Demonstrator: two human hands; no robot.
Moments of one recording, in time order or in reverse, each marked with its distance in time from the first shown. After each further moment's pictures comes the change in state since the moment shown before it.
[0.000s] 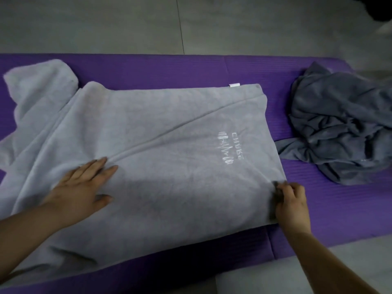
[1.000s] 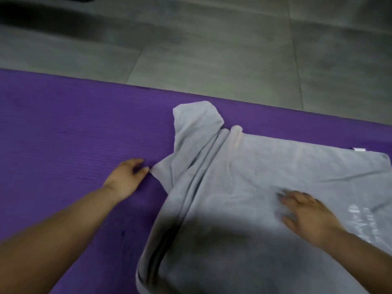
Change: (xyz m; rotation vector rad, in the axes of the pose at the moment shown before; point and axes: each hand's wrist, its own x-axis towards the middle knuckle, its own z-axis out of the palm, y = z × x) left_hand -0.034 -0.190 -0.062 -0.645 0.232 -0.603; right_hand -0.022 -0.272 0.044 -0.680 -0.352 -0.771
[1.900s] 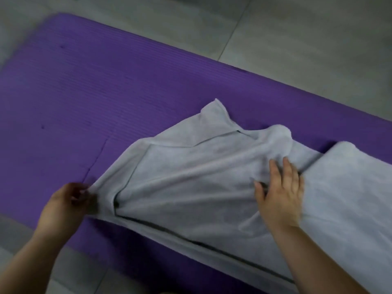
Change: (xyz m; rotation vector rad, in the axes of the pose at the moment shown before) left_hand -0.083 -0.237 -0.121 -0.178 0.282 -0.520; right_hand 0.099 -0.242 0.000 0.284 0.650 0.019
